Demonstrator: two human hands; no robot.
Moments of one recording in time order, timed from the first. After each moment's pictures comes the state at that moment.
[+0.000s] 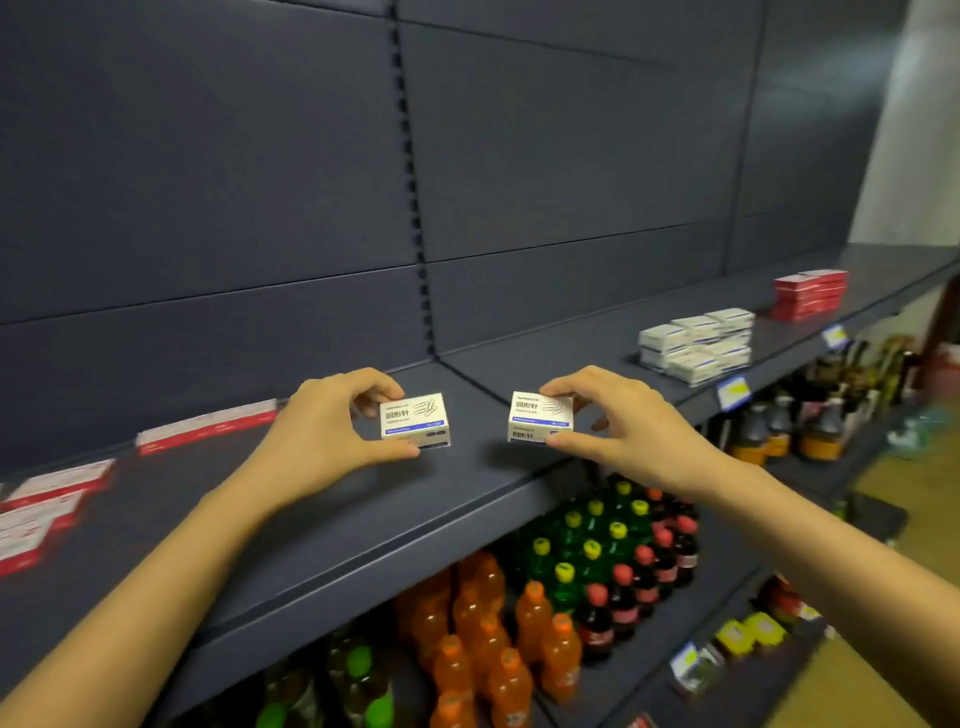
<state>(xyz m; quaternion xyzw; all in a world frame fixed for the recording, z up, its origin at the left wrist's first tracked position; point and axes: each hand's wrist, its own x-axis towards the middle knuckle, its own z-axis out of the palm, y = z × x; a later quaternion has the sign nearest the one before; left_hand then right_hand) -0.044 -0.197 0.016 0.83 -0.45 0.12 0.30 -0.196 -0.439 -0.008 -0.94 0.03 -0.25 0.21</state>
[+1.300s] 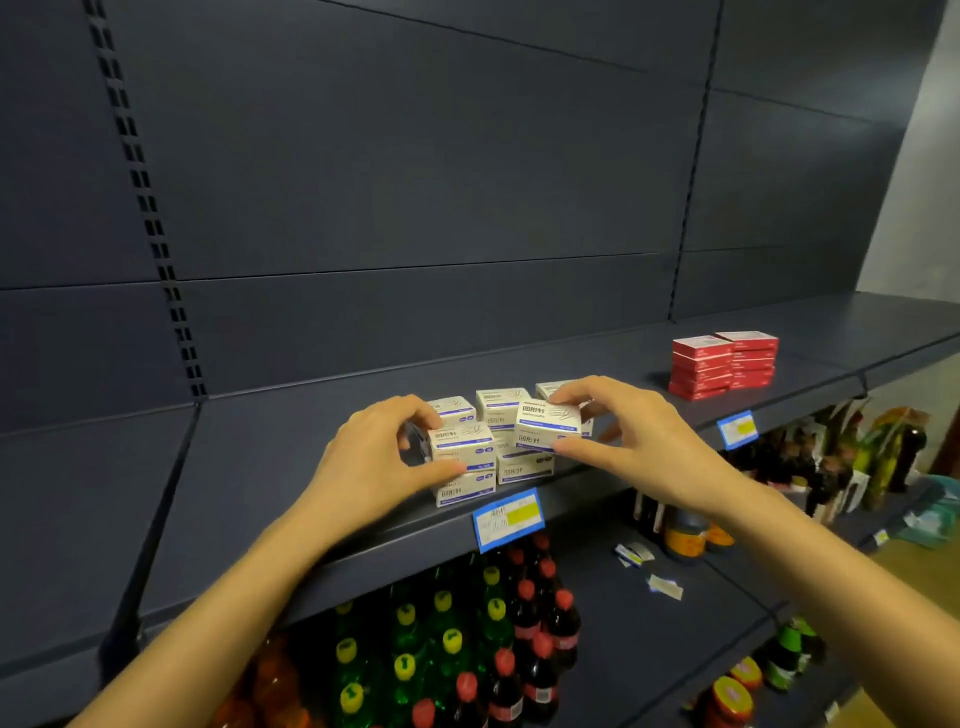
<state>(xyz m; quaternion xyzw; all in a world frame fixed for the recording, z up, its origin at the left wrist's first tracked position) -0.099 -0.580 -0.018 0.84 -0.39 0.14 0.34 -0.222 -0.803 -0.004 -0.94 0.00 -0.25 0.24</state>
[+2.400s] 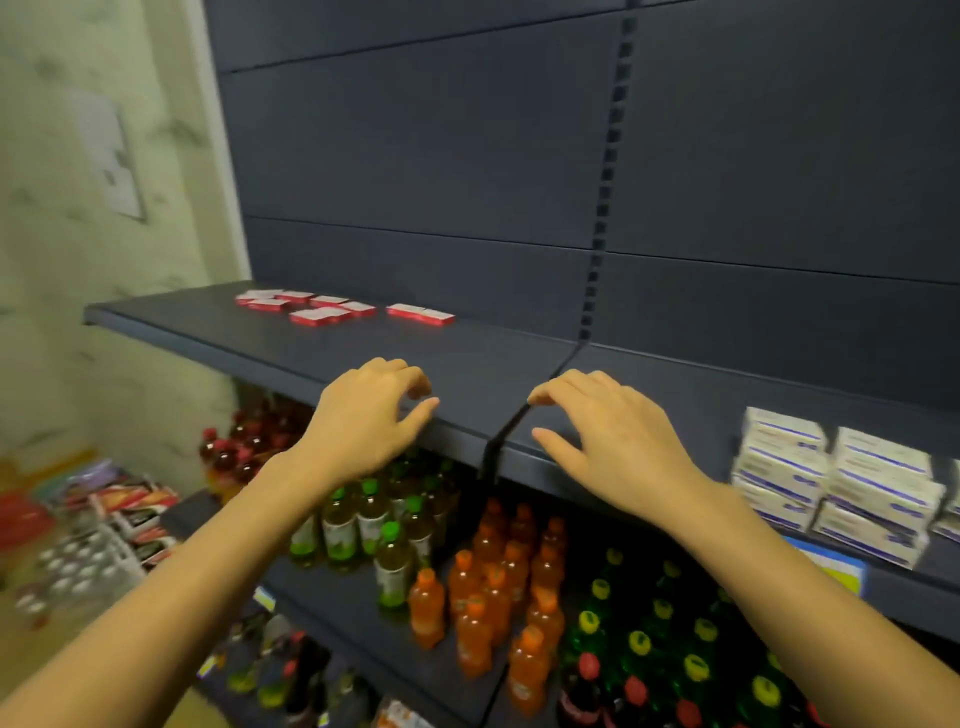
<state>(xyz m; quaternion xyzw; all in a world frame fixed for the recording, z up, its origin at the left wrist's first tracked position) -0.231 -0.392 -0.010 0.95 0.02 0.30 0.05 -0.169 -0.616 0.000 -0.87 -0.42 -0.23 0.10</state>
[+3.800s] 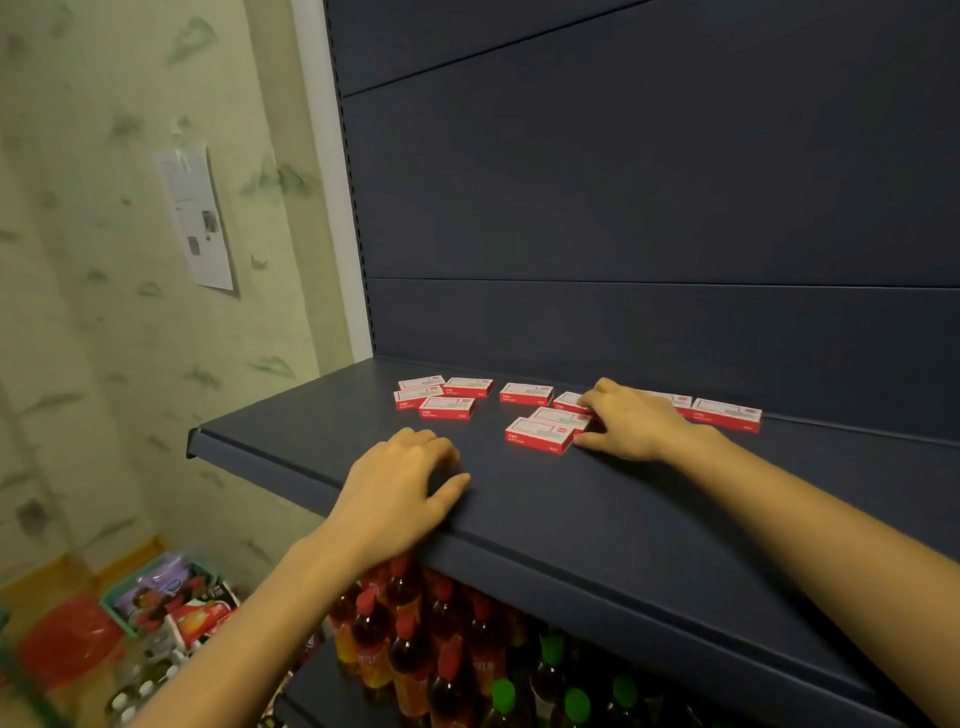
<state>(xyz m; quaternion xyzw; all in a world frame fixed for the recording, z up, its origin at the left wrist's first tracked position) -0.117 0.041 -0.024 0.97 0.02 0.24 0.04 0.057 -0.151 0.001 -0.93 -0.35 -0.07 0.01</state>
